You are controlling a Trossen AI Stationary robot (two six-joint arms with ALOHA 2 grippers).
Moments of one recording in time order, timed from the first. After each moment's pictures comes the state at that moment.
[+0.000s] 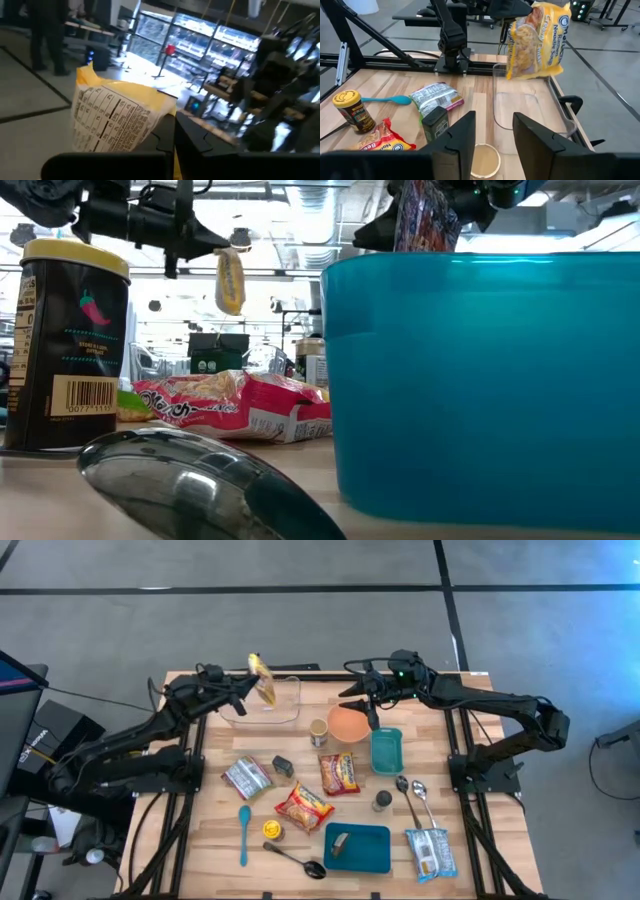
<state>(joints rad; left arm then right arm) 0.69 0.77 0.44 0.38 0.12 -0.34 -0.45 1.35 1.03 -0.01 -0.44 -0.21</state>
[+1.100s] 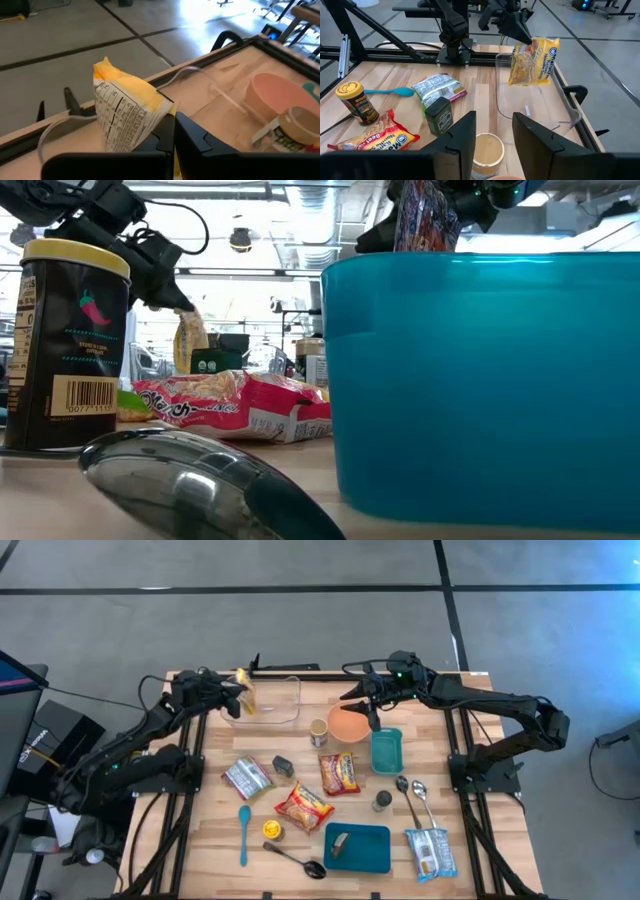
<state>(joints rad) 0.92 0.73 0.44 -0.14 0.12 -0.14 -0.45 1.35 1.03 -0.06 -0.44 -0.22</state>
